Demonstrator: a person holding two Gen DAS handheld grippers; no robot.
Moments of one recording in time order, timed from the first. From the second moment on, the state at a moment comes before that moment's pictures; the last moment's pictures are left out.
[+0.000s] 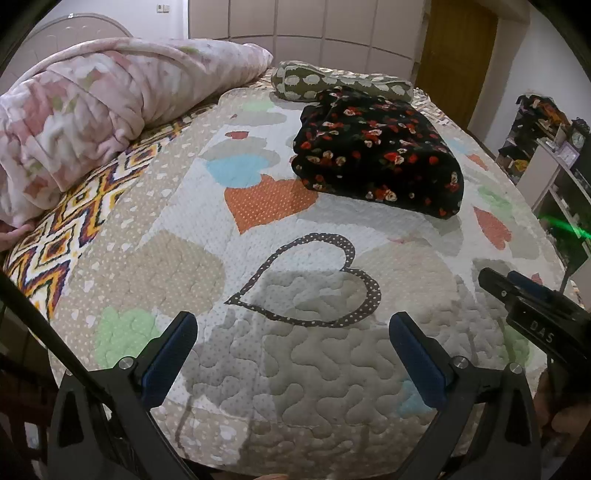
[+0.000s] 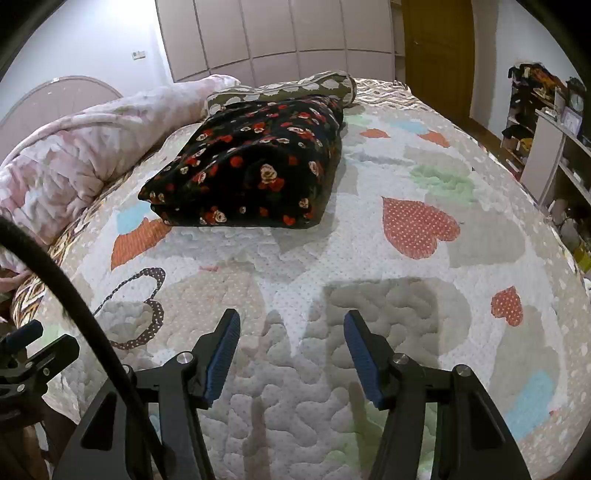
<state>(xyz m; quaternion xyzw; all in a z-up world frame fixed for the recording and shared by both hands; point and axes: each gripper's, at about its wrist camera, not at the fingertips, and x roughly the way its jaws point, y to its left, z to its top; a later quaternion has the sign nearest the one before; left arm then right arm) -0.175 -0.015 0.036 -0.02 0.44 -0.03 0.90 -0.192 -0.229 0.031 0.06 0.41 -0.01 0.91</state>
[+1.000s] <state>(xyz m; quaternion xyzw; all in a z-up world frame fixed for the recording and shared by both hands) -0.158 -0.016 -0.014 -0.01 0.51 -0.02 0.86 -0.187 -0.227 0.014 -0.04 0.45 -0.12 0.88</state>
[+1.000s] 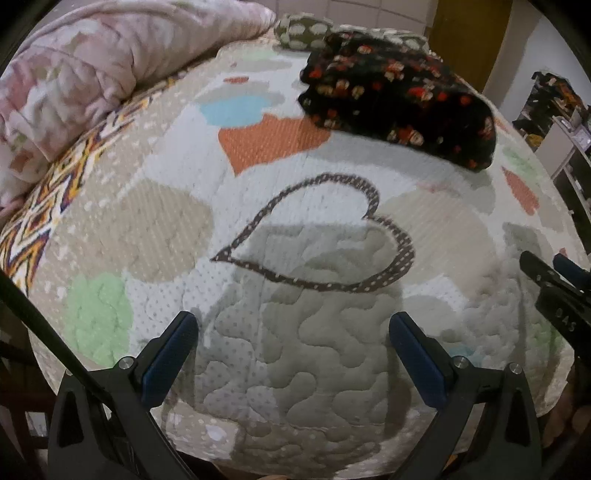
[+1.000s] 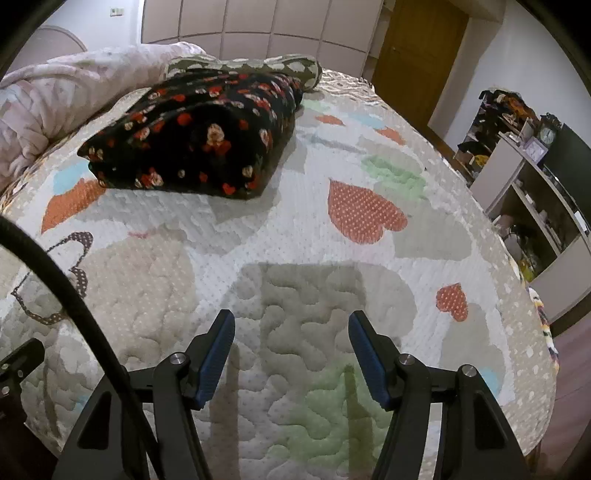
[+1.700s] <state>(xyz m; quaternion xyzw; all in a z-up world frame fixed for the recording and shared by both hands) -0.158 -0.025 -0.028 0.03 0.48 0.01 0.87 -0.181 -0.243 -0.009 -0.02 0.46 -0.13 0.88</state>
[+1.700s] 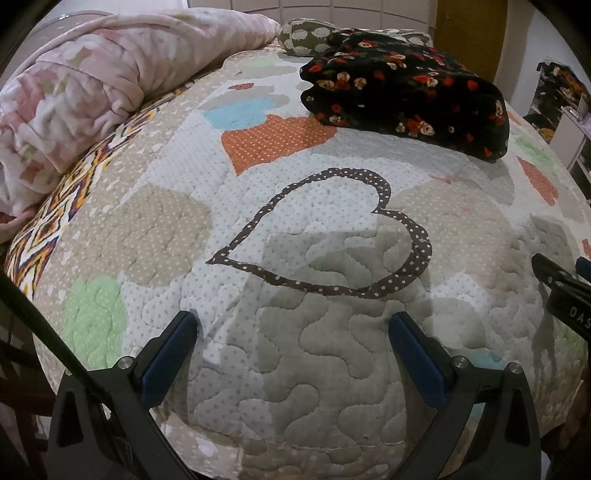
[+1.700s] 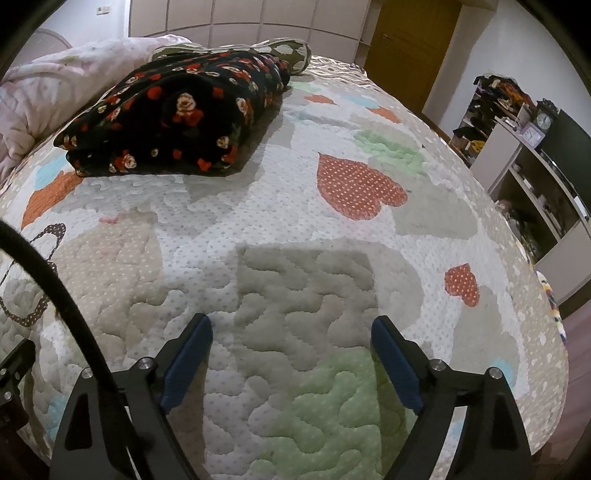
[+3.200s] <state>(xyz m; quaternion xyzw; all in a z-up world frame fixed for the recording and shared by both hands) -0.183 -0.020 0.012 0.01 0.45 0.00 0.89 -0.196 -0.235 0.018 0.03 0.42 -0.12 0.90</state>
